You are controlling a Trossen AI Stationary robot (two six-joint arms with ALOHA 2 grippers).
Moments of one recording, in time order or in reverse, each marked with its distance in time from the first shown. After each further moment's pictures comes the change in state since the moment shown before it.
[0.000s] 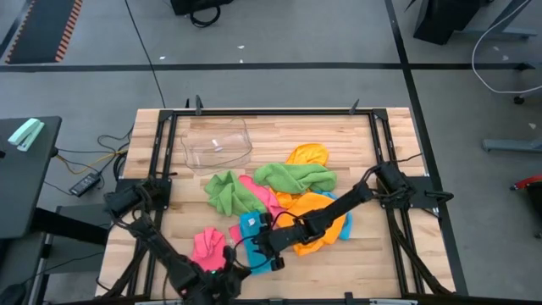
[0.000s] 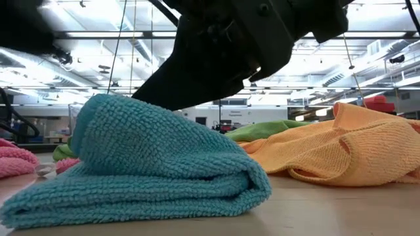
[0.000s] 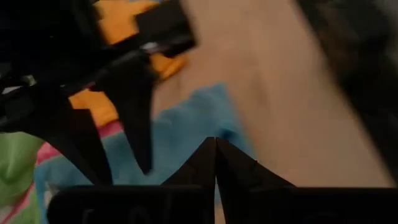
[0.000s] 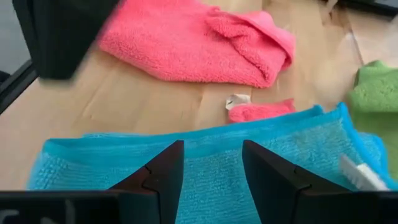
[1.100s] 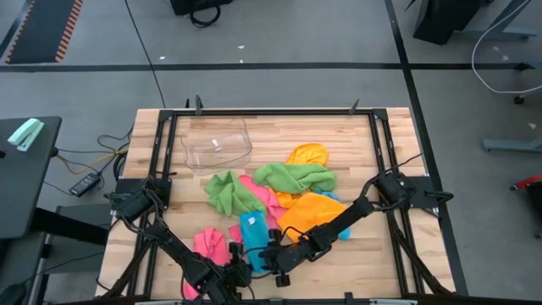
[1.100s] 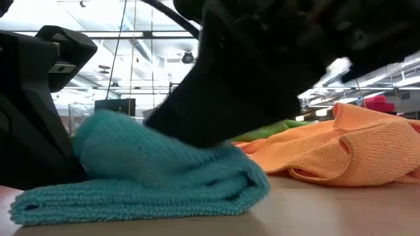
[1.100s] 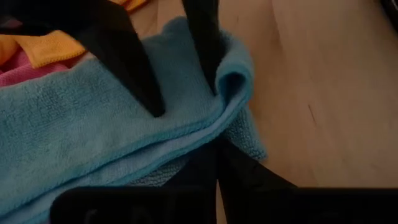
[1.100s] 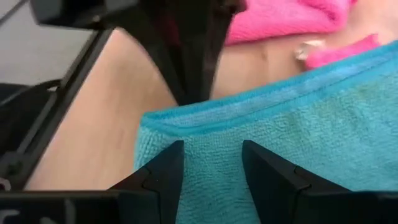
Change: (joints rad) left arm 0.060 0.101 0.000 -0.005 0.172 -0.132; right arm 0.130 0.069 0.005 -0.001 0.043 0.290
